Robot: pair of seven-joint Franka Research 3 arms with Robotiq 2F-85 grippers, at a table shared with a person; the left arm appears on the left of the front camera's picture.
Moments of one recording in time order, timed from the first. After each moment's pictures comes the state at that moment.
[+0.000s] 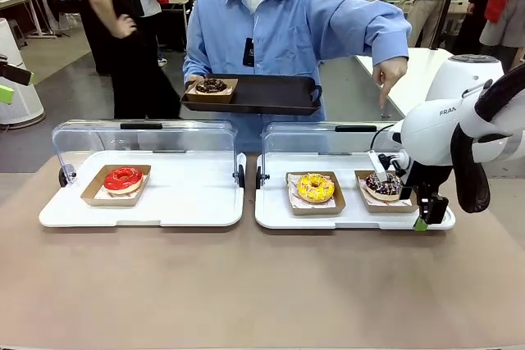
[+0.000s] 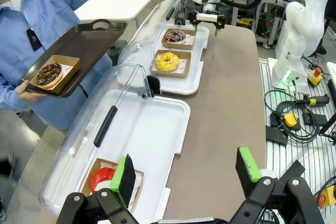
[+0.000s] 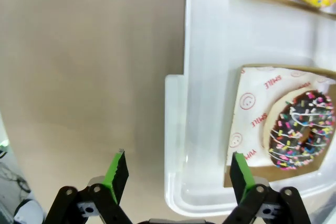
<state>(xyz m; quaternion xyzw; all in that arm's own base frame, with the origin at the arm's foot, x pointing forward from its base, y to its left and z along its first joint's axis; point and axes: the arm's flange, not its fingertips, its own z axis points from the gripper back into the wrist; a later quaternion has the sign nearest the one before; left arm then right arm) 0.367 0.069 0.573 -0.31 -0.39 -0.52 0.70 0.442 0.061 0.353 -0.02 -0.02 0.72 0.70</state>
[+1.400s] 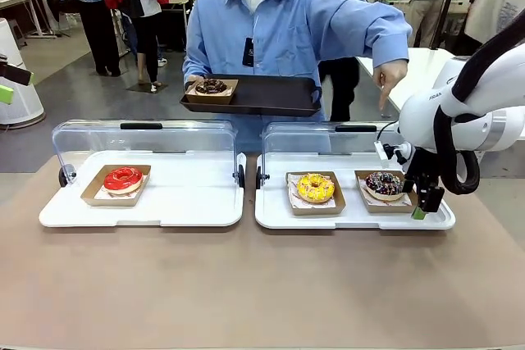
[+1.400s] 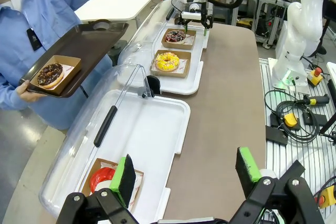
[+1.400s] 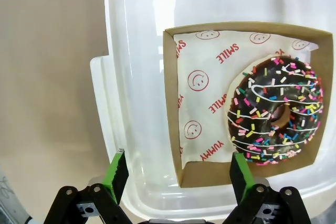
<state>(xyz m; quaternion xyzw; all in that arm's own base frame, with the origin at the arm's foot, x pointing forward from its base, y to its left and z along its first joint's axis) 0.367 0.069 0.573 -0.31 -0.39 -0.52 0.70 0.495 0.033 0.333 0.01 -0.03 0.69 0.73</state>
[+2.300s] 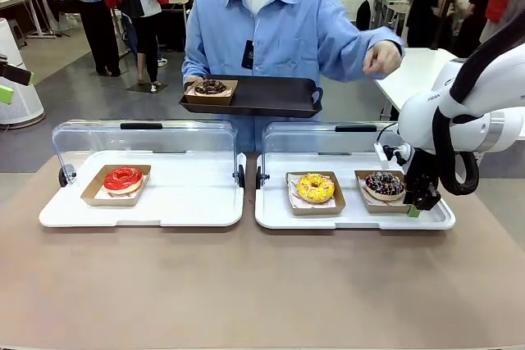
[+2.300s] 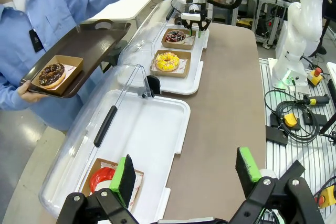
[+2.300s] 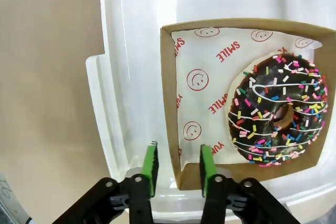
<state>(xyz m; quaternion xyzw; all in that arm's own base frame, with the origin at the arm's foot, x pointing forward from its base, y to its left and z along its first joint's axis) 0.367 0.069 0.573 -0.31 -0.39 -0.52 0.70 0.498 0.031 0.329 0.01 -0.02 0.68 0.73</state>
